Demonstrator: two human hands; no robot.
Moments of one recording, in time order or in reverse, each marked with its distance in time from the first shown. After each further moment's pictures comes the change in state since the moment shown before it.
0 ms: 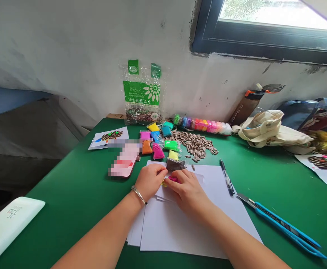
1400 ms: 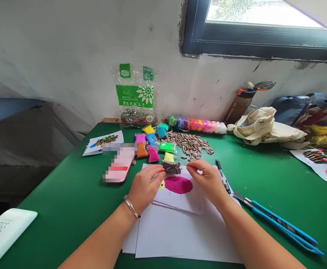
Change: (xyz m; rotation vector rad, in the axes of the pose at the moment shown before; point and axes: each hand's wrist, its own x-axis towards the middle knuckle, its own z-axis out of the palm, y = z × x) left_hand -0.009 0.012 -0.002 -0.151 0.115 0.091; right_hand 0.000 0.050 -0.031 0.433 0.318 0.472
